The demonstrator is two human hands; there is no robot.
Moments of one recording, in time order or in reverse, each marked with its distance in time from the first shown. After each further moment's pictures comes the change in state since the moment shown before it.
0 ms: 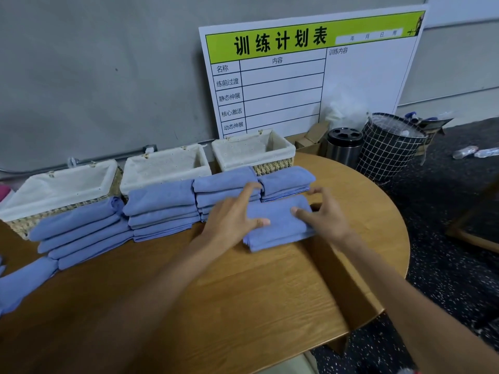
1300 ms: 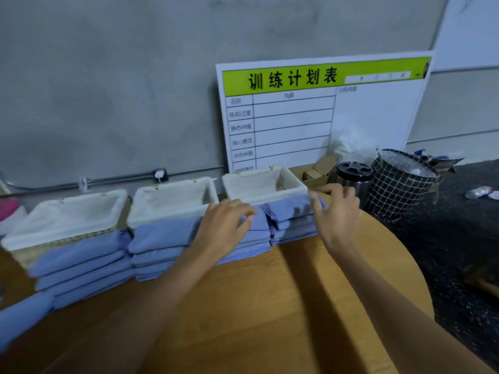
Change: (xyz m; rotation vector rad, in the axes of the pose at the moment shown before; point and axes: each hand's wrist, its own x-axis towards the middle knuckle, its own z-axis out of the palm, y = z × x) left_hand 0.054 -0.040 -0.038 0.131 0.202 0.168; right_hand 0.091 -0.038 0.006 -0.598 0.610 -0.224
